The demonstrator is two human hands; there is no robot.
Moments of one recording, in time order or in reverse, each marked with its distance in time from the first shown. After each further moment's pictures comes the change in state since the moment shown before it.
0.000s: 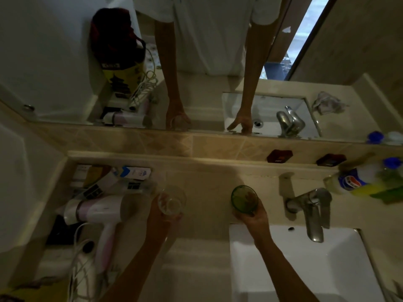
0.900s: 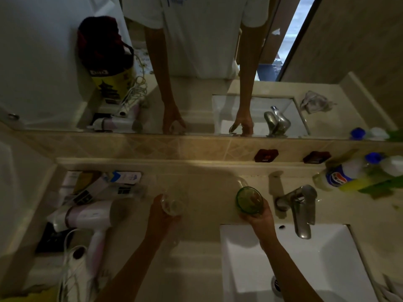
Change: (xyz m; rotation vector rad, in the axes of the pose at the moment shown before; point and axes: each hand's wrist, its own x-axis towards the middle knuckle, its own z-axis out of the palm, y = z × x) left_hand 0.016 0.003 0.022 0.113 -0.094 0.057; right_hand 0.008 0.008 -0.048 0.086 -0.005 0.021
